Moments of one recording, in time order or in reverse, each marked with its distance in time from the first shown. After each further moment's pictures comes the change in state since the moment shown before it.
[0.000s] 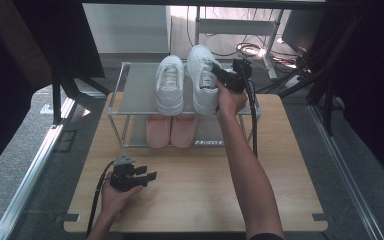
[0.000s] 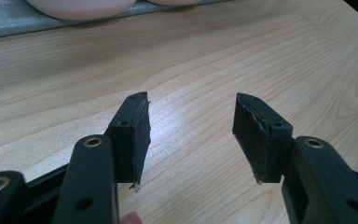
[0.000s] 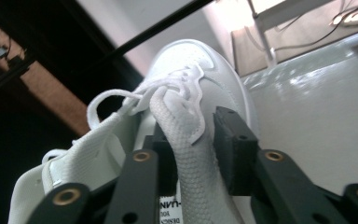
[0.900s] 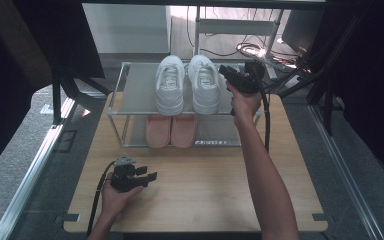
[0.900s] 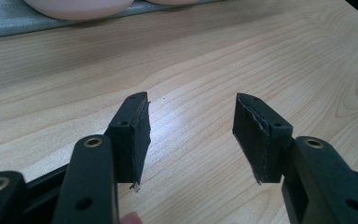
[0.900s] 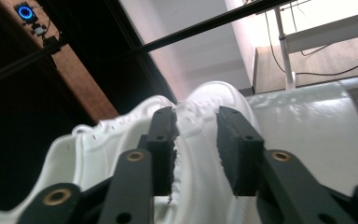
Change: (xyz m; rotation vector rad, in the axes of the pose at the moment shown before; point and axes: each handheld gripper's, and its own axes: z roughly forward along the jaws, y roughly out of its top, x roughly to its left) left arm -0.002 0.000 0.000 0.002 0.003 0.009; right arm -0.017 0.012 -0.042 -0.025 0.105 -0.187
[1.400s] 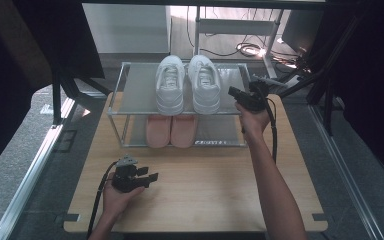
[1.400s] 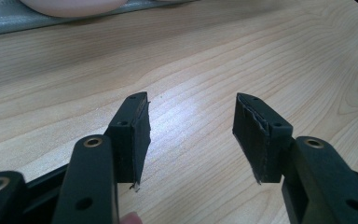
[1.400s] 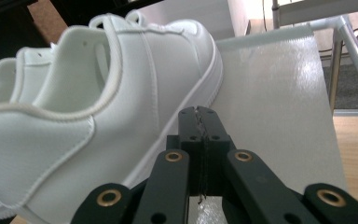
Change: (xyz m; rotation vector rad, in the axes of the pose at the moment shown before) left arm -0.003 0.000 0.002 0.015 0.007 0.004; right arm -0.036 -0.039 -0.011 0.130 -0.028 -0.053
